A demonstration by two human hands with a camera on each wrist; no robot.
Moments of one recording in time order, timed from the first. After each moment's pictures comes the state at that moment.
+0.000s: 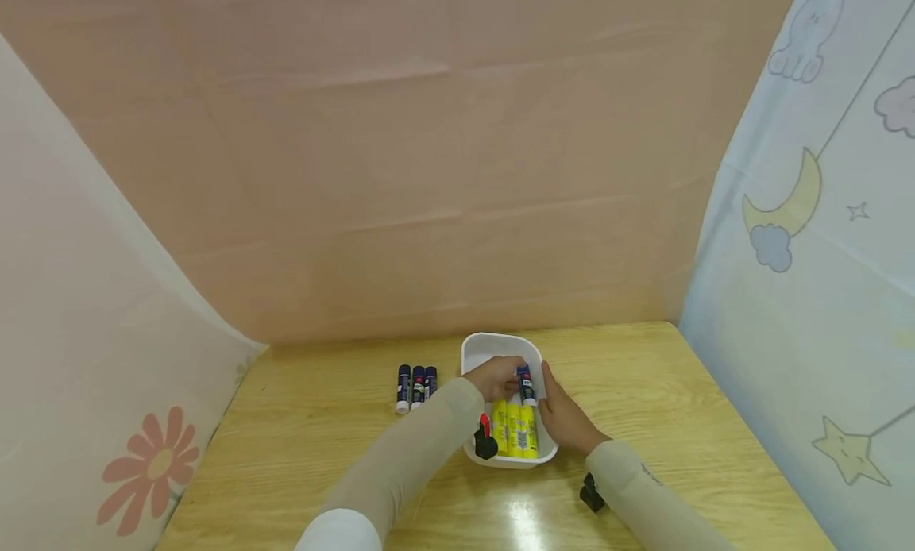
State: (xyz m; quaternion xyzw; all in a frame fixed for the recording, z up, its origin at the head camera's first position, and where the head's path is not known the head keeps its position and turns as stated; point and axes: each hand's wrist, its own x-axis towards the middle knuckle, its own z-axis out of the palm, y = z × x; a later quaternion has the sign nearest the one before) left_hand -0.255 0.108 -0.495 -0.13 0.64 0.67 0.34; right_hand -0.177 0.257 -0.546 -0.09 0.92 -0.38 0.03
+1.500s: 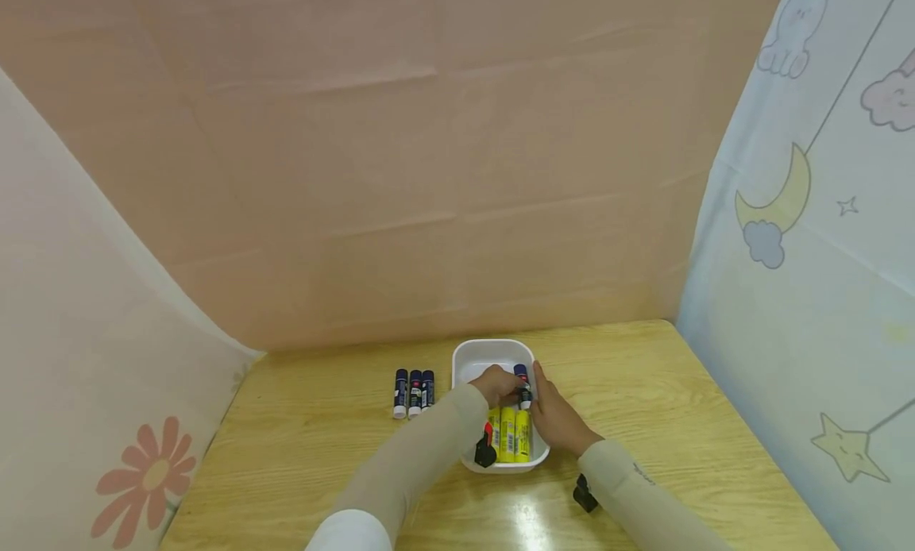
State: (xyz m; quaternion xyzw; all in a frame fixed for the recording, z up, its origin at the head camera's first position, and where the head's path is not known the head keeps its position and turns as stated) left_hand -0.247 0.112 -0.512 -0.09 0.79 0.54 0.29; right_hand -0.169 0.240 -0.535 -0.08 0.92 -0.37 0.02
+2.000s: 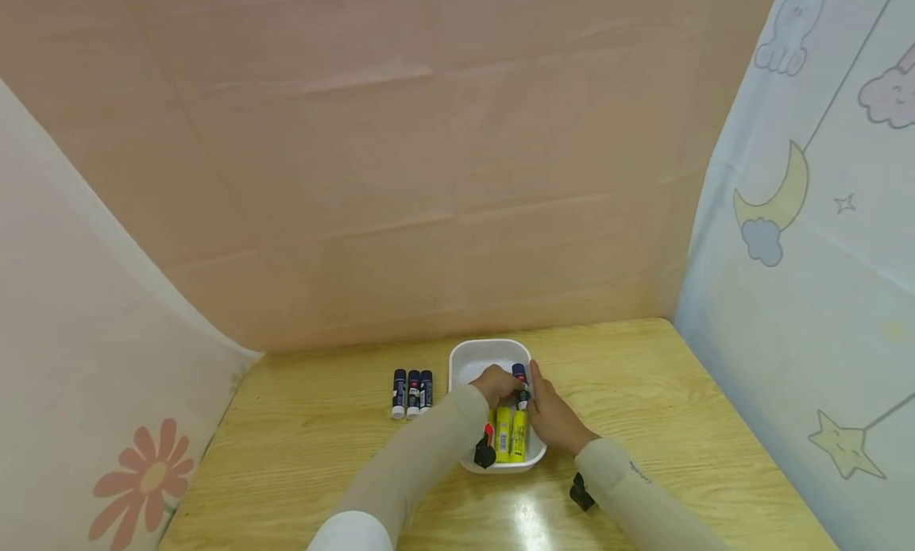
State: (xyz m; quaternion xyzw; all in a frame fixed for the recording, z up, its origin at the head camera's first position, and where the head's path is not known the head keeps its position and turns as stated) left_hand -0.252 0.116 -0.519 -0.11 0.80 0.51 0.29; right_hand -0.171 0.238 -0.536 -0.08 0.93 -0.37 0.02
